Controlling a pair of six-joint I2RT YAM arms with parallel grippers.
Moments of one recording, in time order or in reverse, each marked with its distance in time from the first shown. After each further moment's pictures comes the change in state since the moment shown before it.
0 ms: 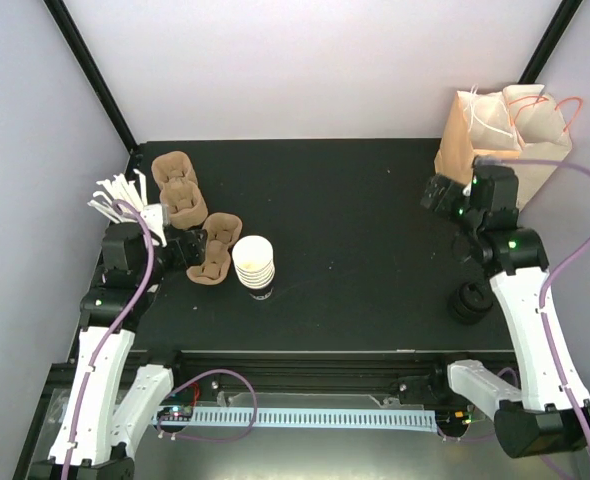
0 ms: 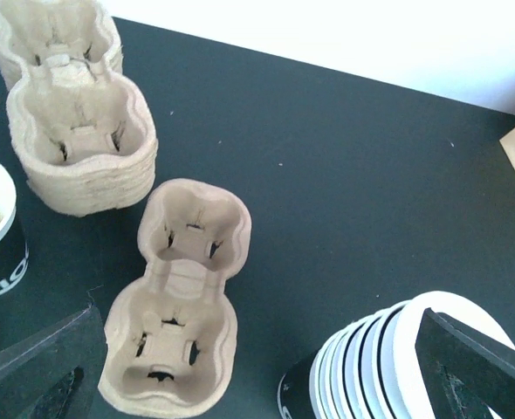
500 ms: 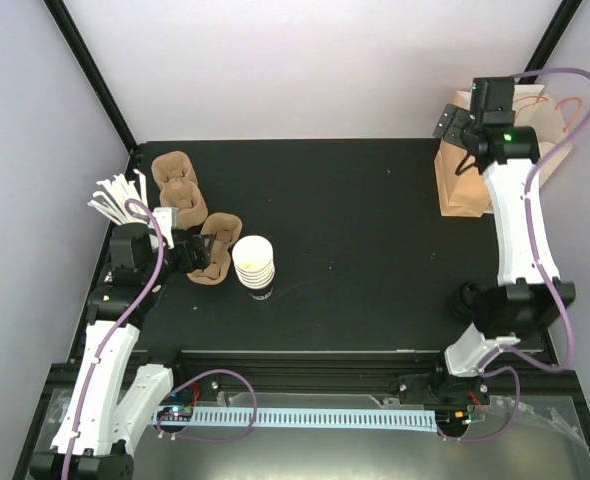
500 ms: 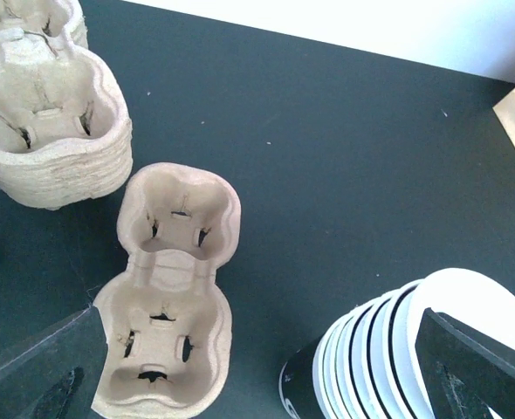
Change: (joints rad) left arm 0.000 0.026 -0.059 0.070 0.056 0.057; right arm -0.095 0.601 0.748 -0.205 0.154 -0.072
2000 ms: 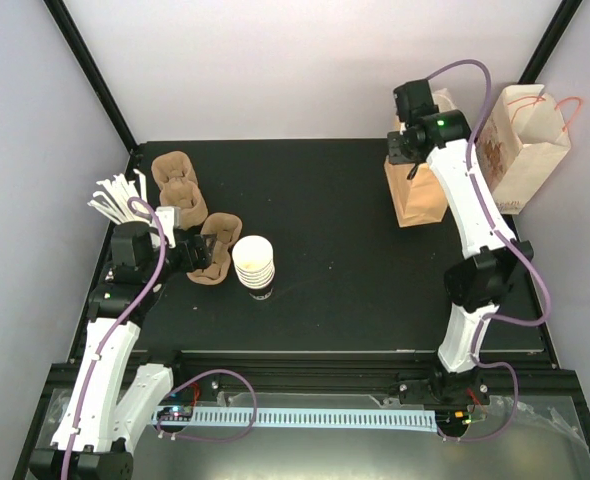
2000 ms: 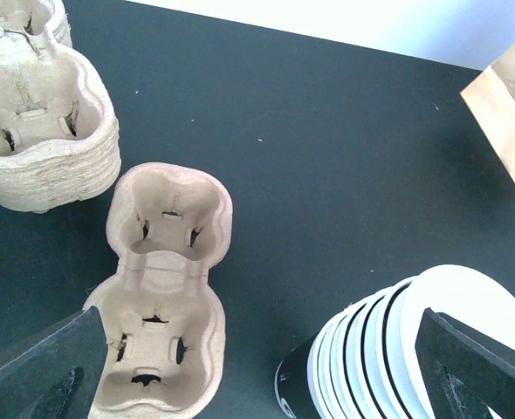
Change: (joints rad) left arm 0.000 0.016 -0.006 0.012 0.028 0.014; right arm 0.217 0.331 0.269 -0.279 0.077 -0.240
